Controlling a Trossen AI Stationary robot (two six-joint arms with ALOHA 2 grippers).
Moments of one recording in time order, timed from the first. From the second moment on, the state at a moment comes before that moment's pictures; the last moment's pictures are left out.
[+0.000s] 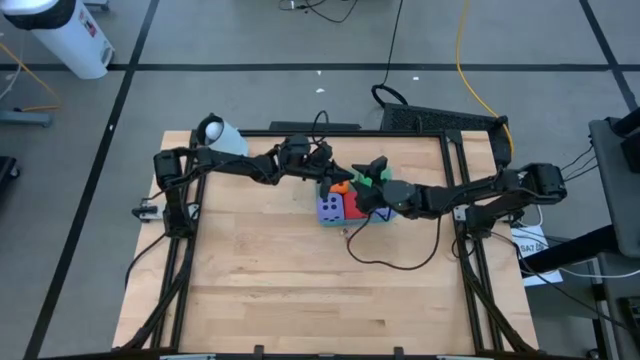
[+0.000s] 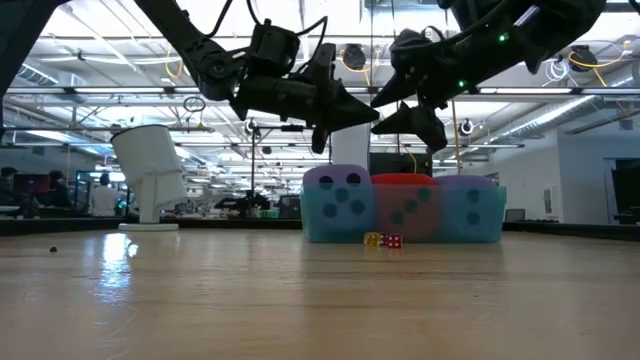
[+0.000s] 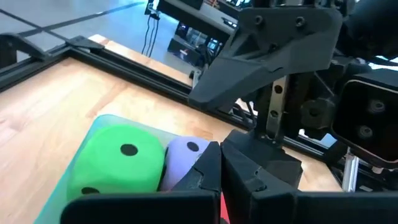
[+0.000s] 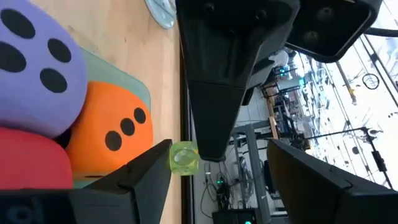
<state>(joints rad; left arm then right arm) 0.34 1.88 1.08 0.60 0.46 -0.35 -0.03 1.38 0.65 0.44 0.65 -0.94</state>
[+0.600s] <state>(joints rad) 0.32 1.87 1.08 0.55 0.43 -0.33 -0.03 1.38 0.65 0.42 0.68 -0.88</state>
